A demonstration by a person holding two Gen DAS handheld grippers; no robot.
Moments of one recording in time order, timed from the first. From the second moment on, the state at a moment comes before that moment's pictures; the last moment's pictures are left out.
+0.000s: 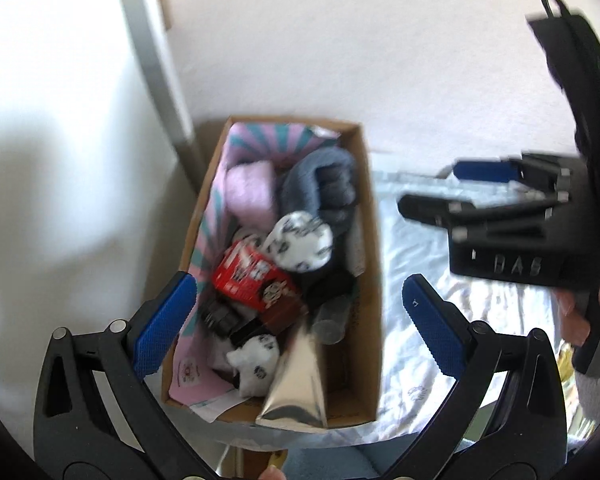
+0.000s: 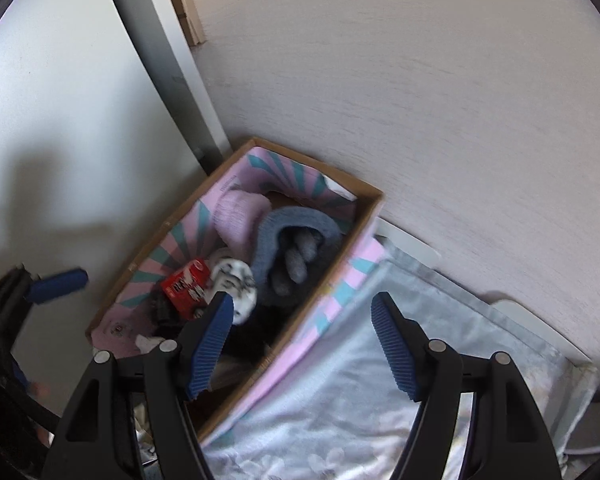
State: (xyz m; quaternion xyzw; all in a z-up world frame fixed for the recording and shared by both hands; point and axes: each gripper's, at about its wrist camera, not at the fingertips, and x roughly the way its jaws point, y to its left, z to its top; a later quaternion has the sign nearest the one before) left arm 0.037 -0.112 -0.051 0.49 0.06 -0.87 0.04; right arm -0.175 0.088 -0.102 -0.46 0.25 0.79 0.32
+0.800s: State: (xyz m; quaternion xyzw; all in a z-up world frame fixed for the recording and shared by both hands) left arm 0.035 -0.062 -0.007 0.46 0.04 -0.89 0.00; right arm 0.003 0.017 -0.061 -0.34 0.35 0.65 0.59
